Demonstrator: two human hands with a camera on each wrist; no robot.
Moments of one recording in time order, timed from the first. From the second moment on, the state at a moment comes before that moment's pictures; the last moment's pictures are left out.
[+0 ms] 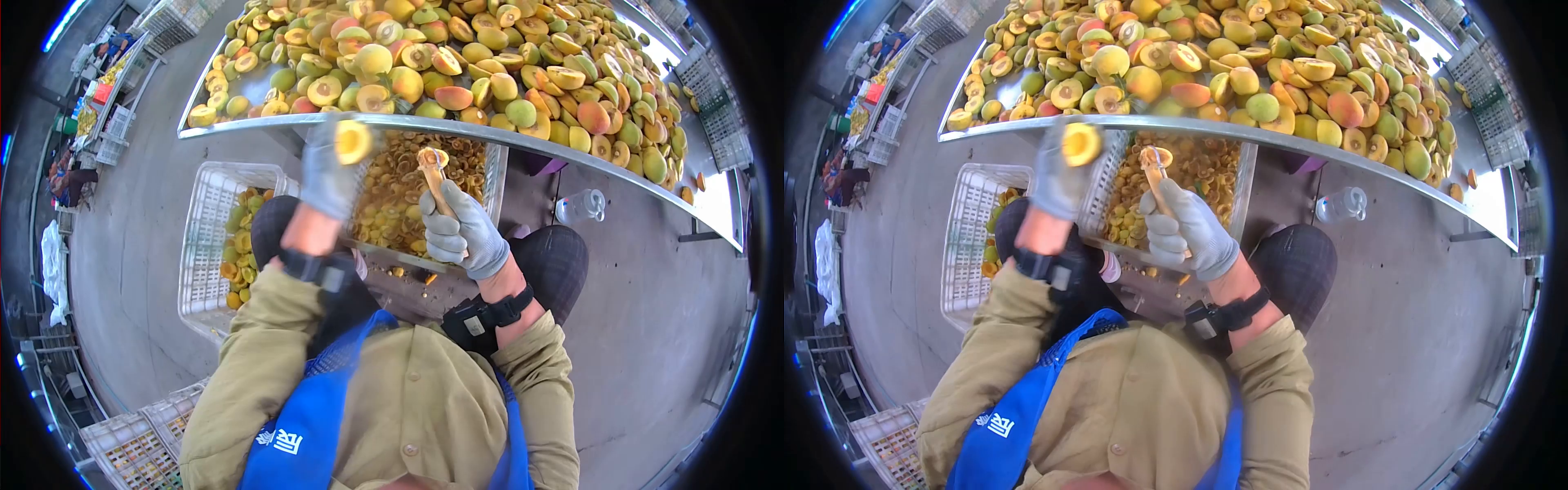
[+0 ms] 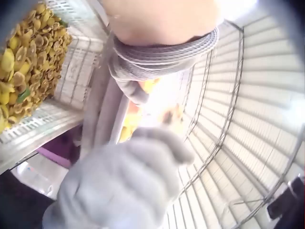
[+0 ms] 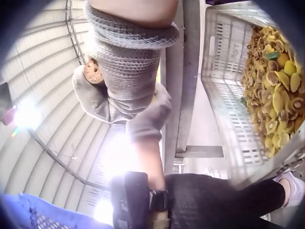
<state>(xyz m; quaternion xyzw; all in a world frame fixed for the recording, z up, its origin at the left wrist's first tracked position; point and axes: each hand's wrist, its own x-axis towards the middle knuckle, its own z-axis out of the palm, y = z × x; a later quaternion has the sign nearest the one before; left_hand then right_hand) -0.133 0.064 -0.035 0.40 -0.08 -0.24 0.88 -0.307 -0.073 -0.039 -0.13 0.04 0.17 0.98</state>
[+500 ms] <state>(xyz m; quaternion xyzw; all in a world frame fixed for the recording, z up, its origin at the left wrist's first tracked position) -0.120 0.028 0.019 0.82 -0.38 0.06 0.43 -0.347 -0.098 -0.032 -0.50 0.23 0.02 0.84</state>
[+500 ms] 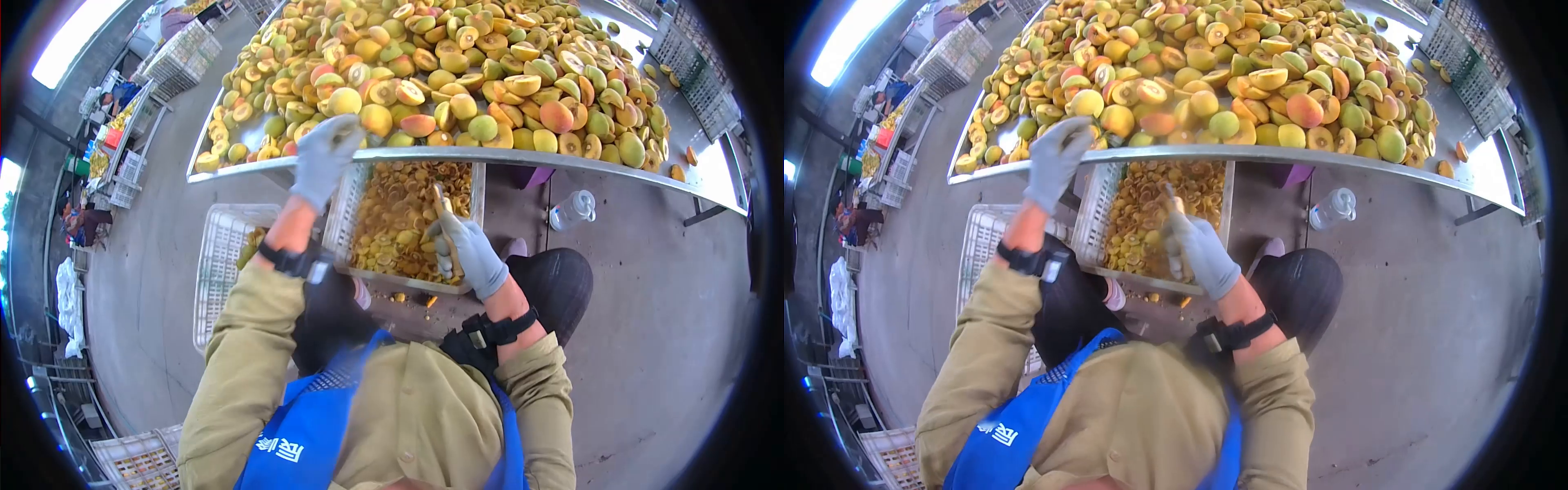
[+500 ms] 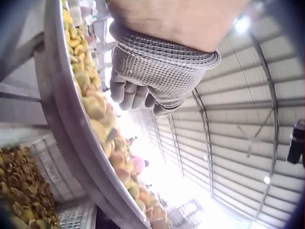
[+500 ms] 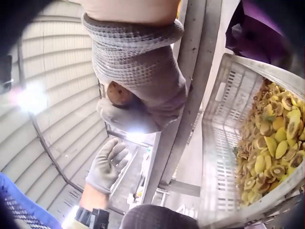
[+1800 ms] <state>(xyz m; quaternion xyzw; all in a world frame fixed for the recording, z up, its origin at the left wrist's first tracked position) -0.174 0.021 -0.032 0.46 -0.08 -0.29 0.84 -0.270 -0.039 -0.056 -0.80 0.21 -0.20 0.52</state>
